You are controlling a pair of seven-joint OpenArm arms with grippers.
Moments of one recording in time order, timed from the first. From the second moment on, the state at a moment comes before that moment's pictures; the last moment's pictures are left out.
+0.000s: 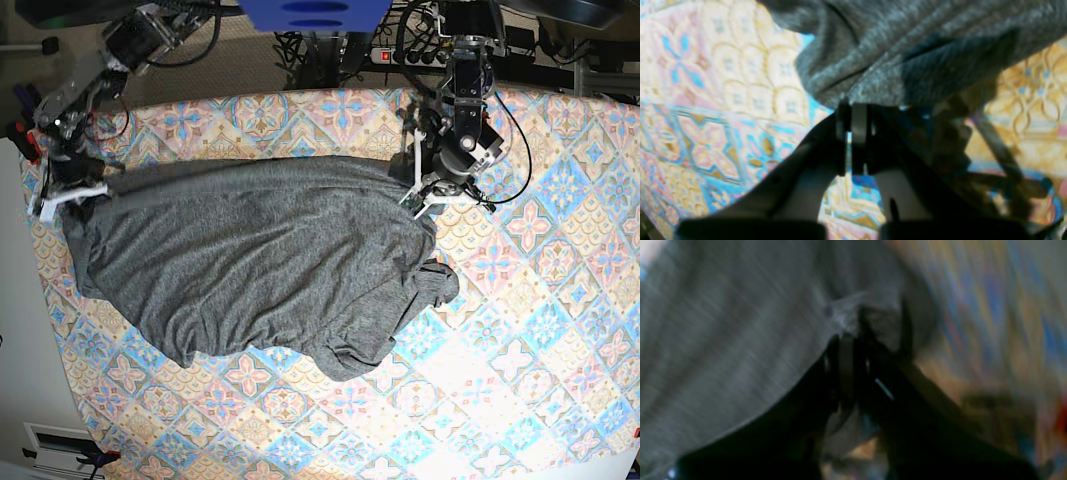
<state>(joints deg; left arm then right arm) 12.3 -2.9 -2.3 104.2 20.2 -41.2 54.4 -2.3 3.6 53.3 85.5 15.0 34.2 -34.6</state>
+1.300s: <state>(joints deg) 14.2 -1.9 -0.9 114.7 19.9 -41.3 54.5 -5.4 3.3 53.8 95.6 14.4 33.7 -35.3</state>
